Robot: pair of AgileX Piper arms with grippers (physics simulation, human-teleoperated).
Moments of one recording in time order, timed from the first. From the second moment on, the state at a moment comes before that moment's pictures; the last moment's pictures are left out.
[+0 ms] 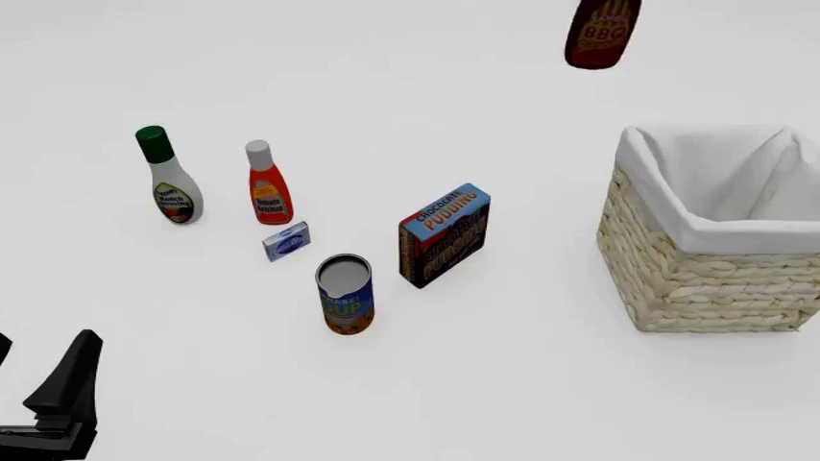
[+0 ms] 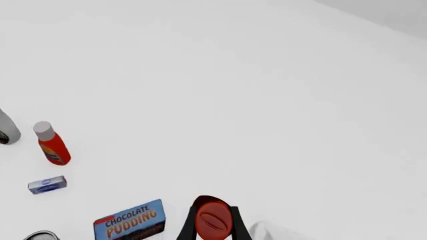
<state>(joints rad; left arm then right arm) 0.00 0.01 0.00 0.00 0.00 0.23 1.51 -1.81 0.71 -0.23</state>
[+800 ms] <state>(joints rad) 0.00 0.01 0.00 0.00 0.00 0.02 1.33 -1.58 0.65 -0.25</state>
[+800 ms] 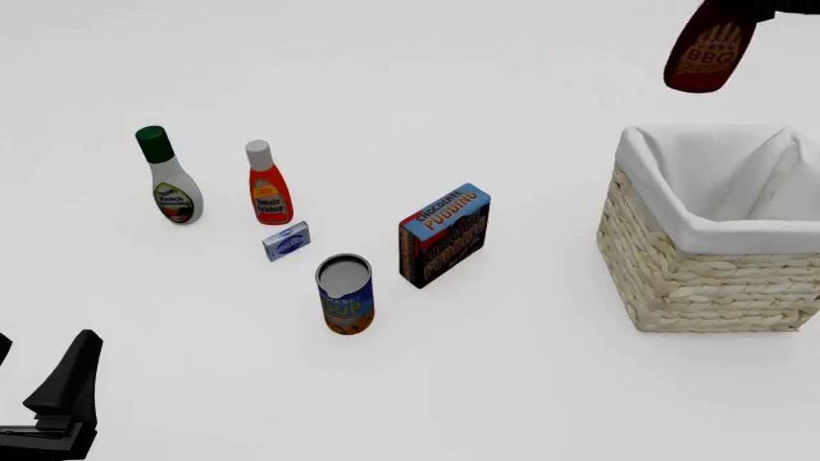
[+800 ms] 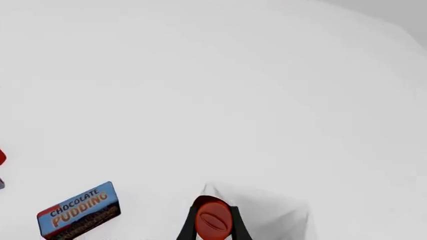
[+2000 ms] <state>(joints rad) 0.00 0.01 0.00 0.00 0.00 -0.17 1.35 -1.27 0.43 -0.23</state>
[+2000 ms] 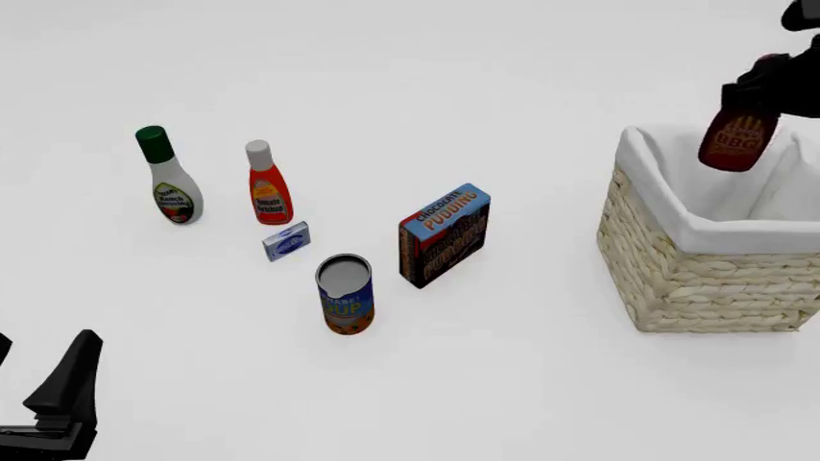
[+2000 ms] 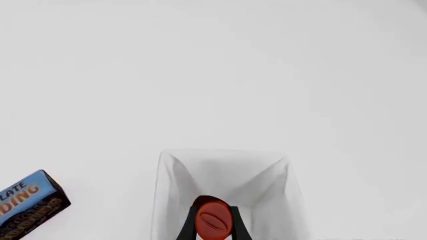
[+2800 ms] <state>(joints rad) 0.00 0.01 0.00 0.00 0.00 -0.22 1.50 -1.18 0.27 -0.21</state>
